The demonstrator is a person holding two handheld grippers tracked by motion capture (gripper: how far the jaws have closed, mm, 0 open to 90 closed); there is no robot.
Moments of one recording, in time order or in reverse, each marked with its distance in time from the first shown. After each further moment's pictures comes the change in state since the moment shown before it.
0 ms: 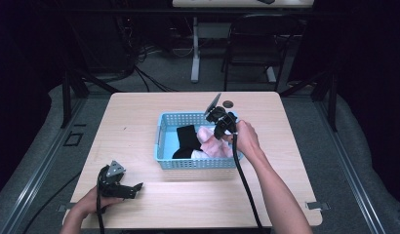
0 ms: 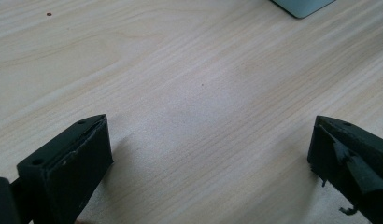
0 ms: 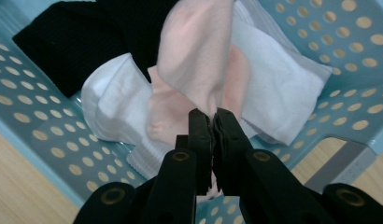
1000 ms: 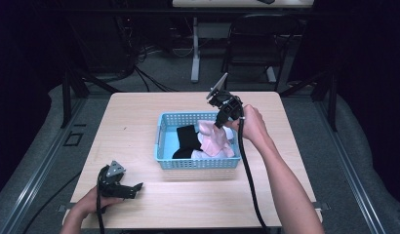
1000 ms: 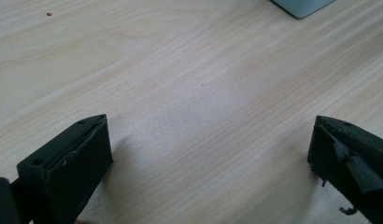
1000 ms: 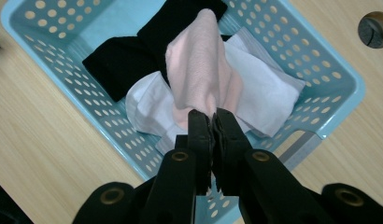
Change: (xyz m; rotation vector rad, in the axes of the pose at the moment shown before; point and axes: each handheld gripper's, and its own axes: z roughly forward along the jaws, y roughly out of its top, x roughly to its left) left arm 0.000 0.000 0.000 0.000 0.000 0.000; right arm -0.005 0.010 -0.070 -0.036 0.063 0.011
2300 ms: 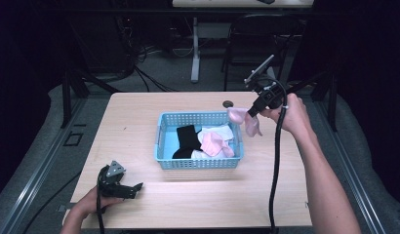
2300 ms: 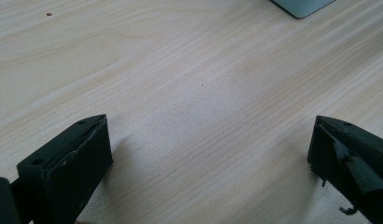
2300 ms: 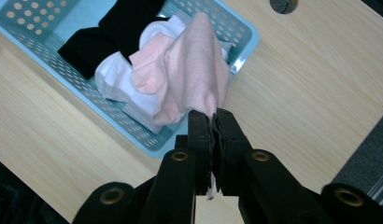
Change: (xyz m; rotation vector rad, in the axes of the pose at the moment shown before) left arm 0.000 0.000 0.000 -0.001 0.000 0.000; right arm -0.052 -0.058 -0.082 -0.044 -0.068 0.124
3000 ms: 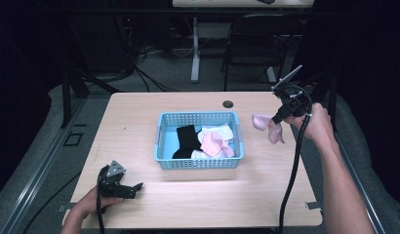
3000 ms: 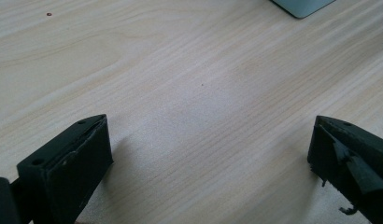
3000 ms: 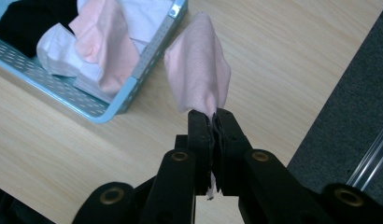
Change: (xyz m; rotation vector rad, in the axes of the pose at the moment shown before) left arm 0.000 0.000 0.000 0.000 0.002 -0.001; right arm -0.054 -0.050 0.011 0.054 -0.038 0.132
